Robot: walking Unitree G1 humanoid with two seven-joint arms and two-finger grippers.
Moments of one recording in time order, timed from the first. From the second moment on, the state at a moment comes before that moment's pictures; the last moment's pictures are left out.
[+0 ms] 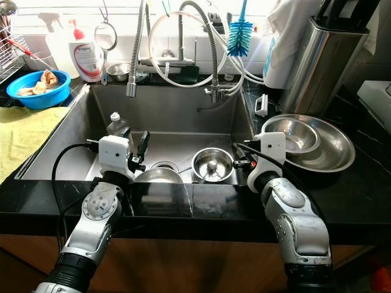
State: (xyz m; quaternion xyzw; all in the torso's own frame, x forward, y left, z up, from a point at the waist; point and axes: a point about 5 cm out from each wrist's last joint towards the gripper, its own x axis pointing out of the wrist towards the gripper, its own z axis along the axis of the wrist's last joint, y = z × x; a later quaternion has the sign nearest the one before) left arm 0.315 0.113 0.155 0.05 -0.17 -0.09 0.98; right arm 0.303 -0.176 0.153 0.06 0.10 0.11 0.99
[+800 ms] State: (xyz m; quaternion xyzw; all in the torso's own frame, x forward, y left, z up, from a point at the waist) left arm 0.319 0.113 0.154 0.05 -0.17 -0.09 0.98; right arm 0.303 -0.237 0.210 0.10 -0.05 -0.10 0.99
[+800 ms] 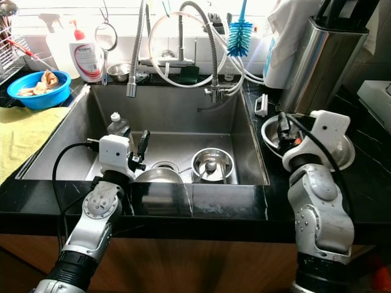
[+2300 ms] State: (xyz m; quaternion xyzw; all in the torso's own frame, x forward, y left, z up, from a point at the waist) left arm 0.322 0.118 0.155 0.06 -0.16 -0.08 0.98; right arm 0.317 -0.270 0.194 0.18 0.04 -0.22 0.96
